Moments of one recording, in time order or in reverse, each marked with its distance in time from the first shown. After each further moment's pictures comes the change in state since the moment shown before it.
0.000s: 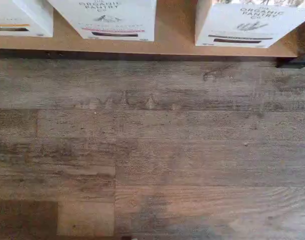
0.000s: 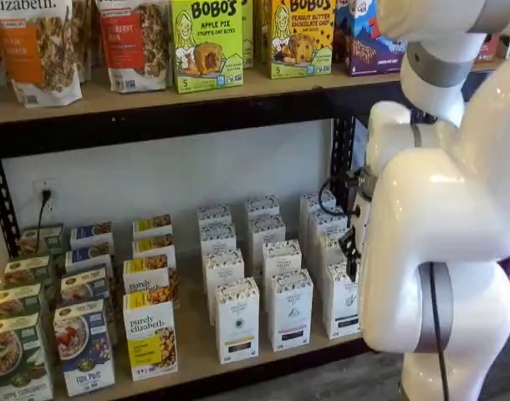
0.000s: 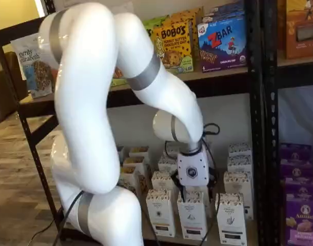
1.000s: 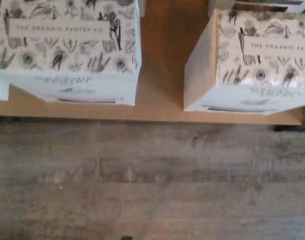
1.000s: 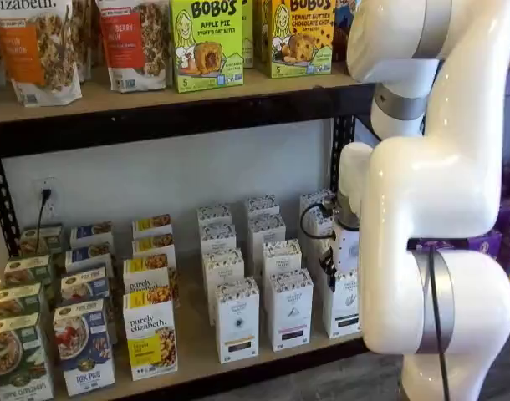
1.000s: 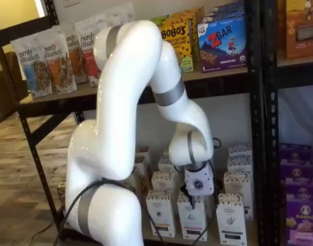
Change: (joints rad) arm 0.030 0.487 -0.276 -0.334 -0.308 0.355
